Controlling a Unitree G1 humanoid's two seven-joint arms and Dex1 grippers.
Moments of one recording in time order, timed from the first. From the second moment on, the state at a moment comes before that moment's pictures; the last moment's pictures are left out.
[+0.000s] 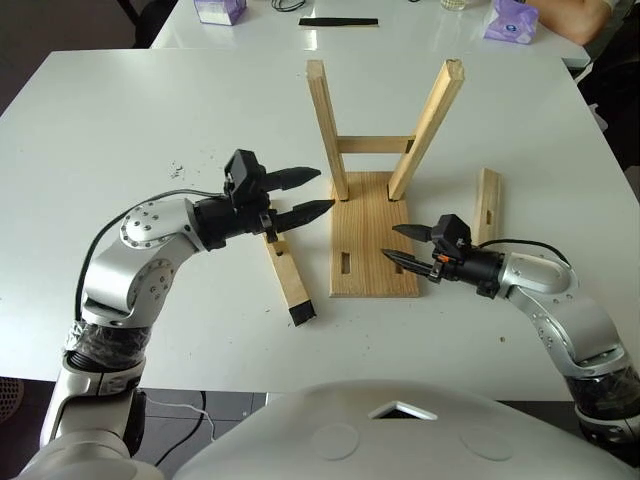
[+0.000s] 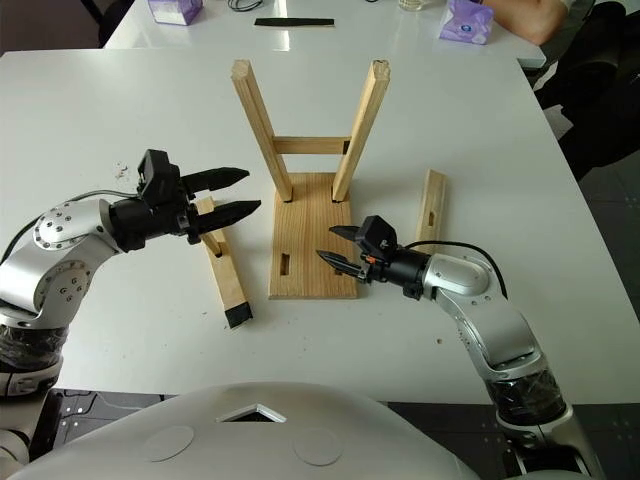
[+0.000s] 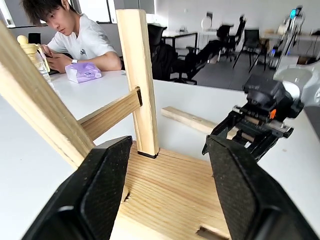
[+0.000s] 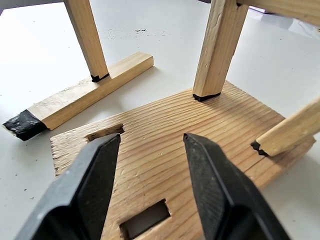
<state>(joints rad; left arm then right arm) -0.11 0.65 -0.01 -0.36 -0.73 0.47 -0.87 0.12 -0.60 0.17 -0.46 0.33 0.43 0.77</state>
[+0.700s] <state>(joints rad) 0.24 0.86 -0.18 -0.48 -0.52 0.44 -0.97 0.06 -0.56 0.05 -0.42 0.35 0.44 0.66</state>
